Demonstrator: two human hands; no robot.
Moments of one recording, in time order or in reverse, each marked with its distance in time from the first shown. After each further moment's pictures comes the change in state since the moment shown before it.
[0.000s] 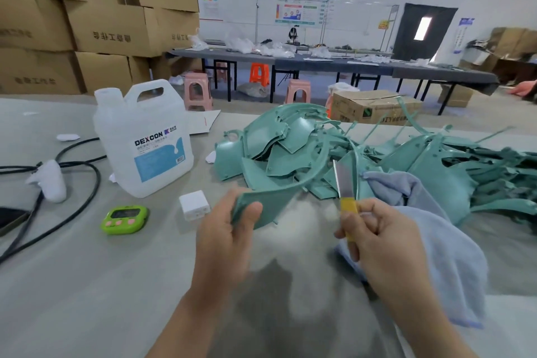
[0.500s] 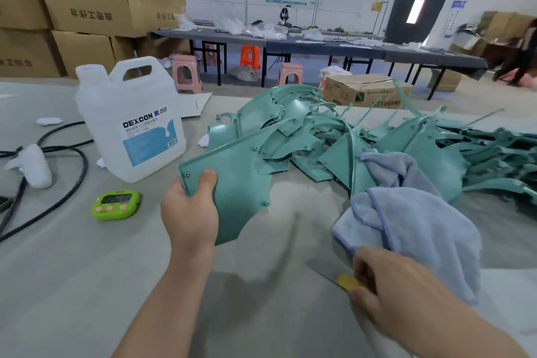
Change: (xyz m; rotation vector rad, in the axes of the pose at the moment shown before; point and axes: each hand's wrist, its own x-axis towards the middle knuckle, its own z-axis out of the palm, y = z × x) left_hand 0.025 -0.033 -0.009 -0.228 0.395 -0.566; right_hand -0.042 0.008 -0.038 -1.015 -0.568 -0.031
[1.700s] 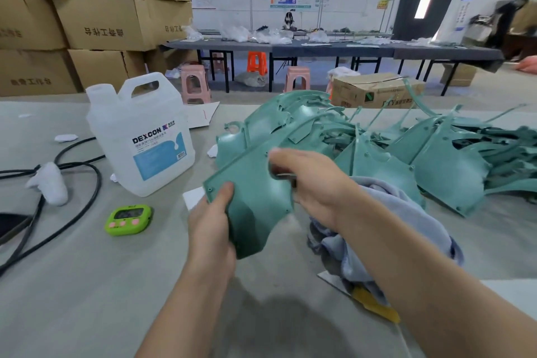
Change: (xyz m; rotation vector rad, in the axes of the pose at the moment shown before) left_hand -0.010 0.016 0.015 -0.368 -0.200 -0.468; right_hand 0.147 -0.096 -0.040 1.553 -0.105 -0.057
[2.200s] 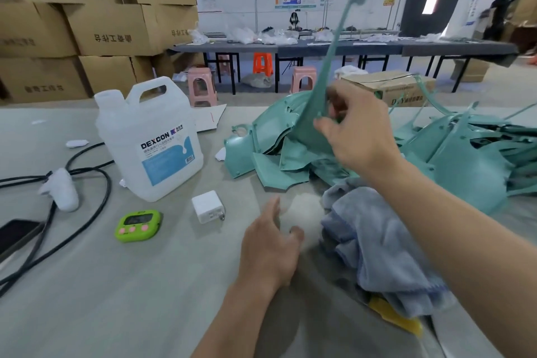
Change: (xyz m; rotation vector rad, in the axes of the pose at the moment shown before) left_hand 0.003 -0.051 0.005 1.182 -0.244 0.372; right_hand 0.022 -0.057 -0.040 -0.937 0.463 -0.749
